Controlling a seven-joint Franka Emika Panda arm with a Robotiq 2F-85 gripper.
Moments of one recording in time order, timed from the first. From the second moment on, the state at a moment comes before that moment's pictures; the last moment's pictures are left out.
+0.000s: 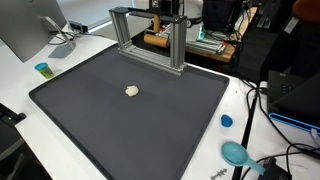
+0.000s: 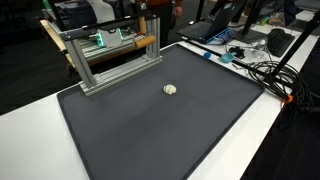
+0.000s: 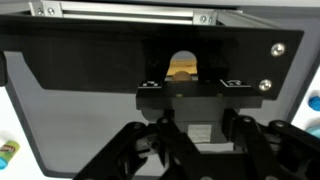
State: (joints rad) arm 0.02 -0.66 0.01 -2.66 -0.05 2.17 0.03
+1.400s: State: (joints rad) arm -0.02 -0.24 0.08 -2.24 -0.10 2.19 0.21
